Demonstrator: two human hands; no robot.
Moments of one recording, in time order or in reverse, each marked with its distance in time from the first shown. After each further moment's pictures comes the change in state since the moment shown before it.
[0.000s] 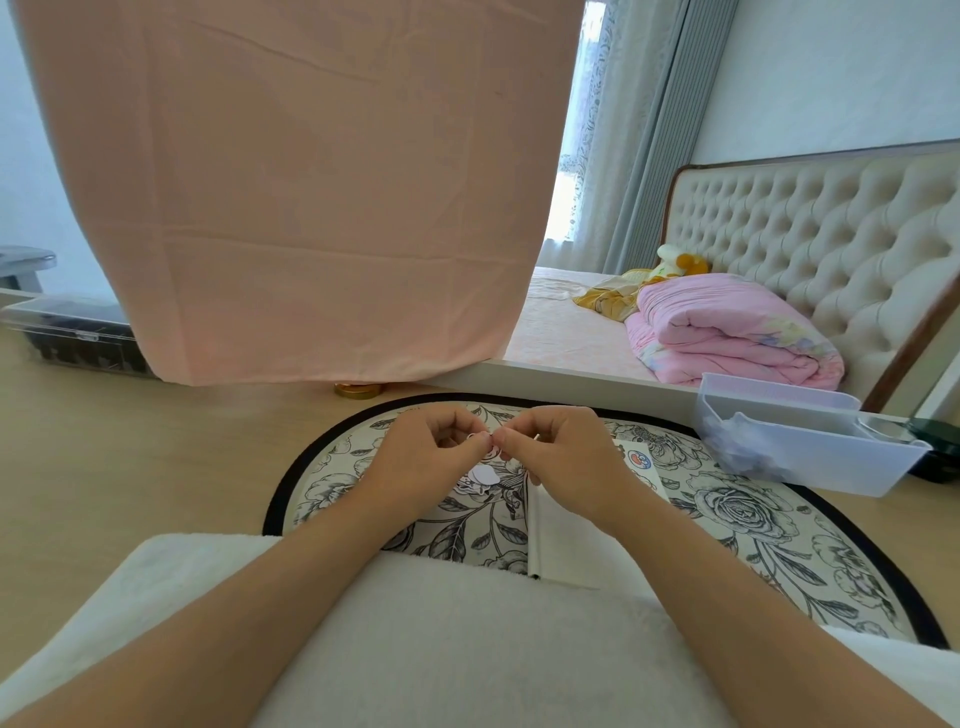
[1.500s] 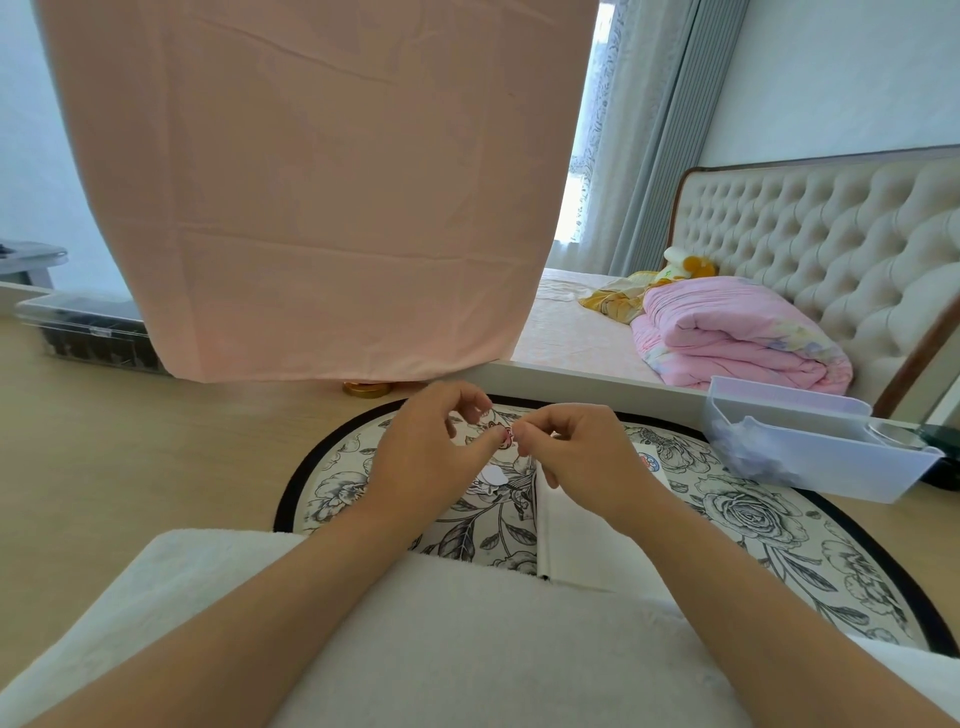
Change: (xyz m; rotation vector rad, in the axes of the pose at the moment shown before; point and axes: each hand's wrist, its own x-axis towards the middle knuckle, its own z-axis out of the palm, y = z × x) left_hand -0.003 0.001 0.002 0.279 0.219 0.165; right_hand -0.001 -0.002 -0.005 0.041 0.034 -0.012
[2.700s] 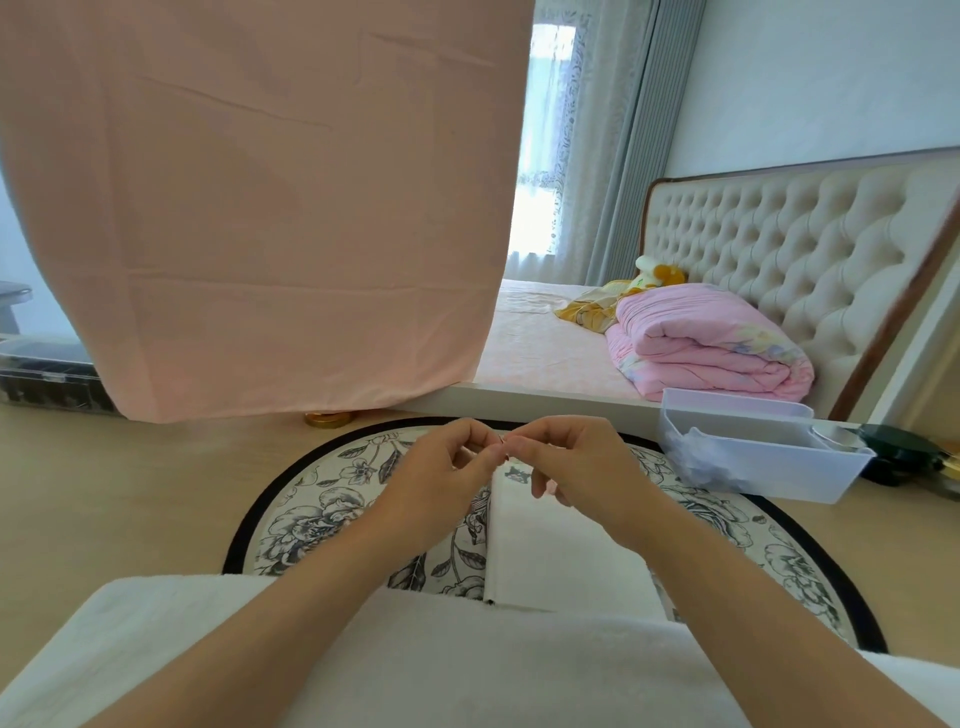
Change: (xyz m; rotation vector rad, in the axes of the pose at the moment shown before) left_hand 0.004 0.041 0.024 -0.245 -0.295 -0.135; right_hand -0.007 0.002 -0.048 0.150 -0.040 0.092
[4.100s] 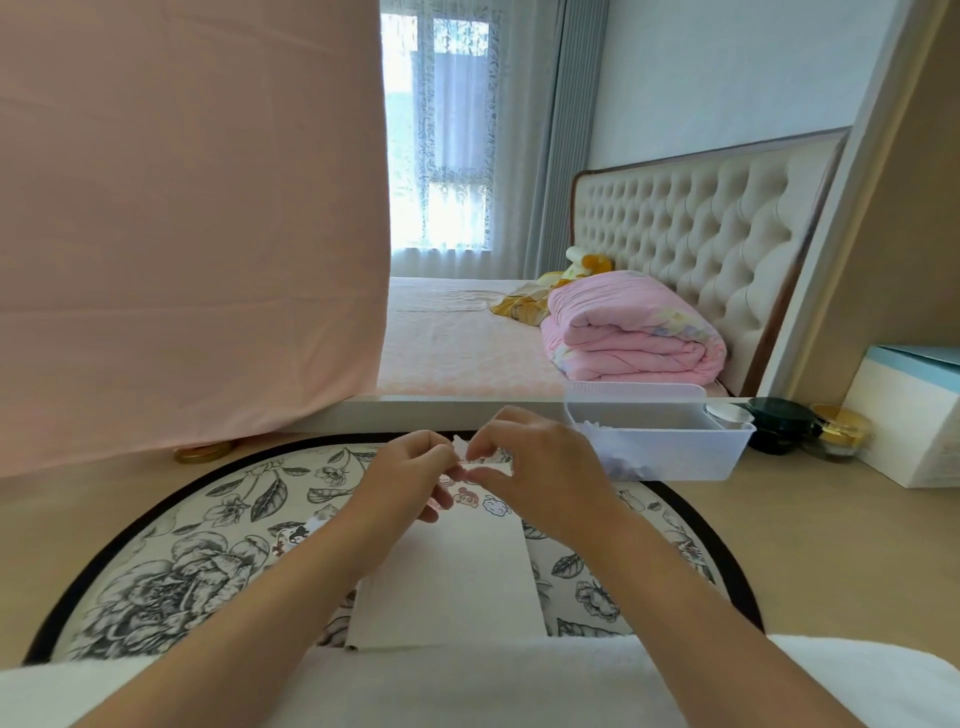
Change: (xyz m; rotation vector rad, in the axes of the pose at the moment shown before) left_hand 0.042 0.025 0.079 -0.186 -0.075 -0.251; right_hand 0.001 0.045 -0.074 -0.771 0.211 -0.437
